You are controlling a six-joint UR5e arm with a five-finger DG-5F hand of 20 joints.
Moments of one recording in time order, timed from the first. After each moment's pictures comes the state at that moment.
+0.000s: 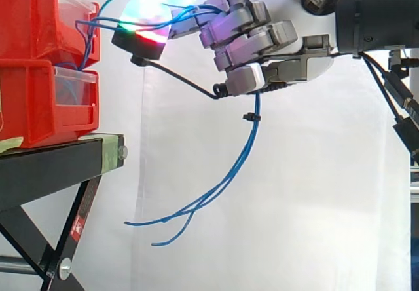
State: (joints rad) arm 0.22 -1.86 -1.67 -2.76 -1.17 -0.14
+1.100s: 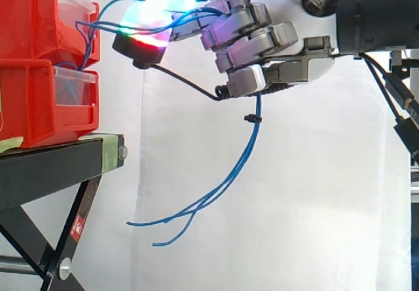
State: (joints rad) arm 0.22 -1.86 -1.67 -2.77 -1.17 -0.14
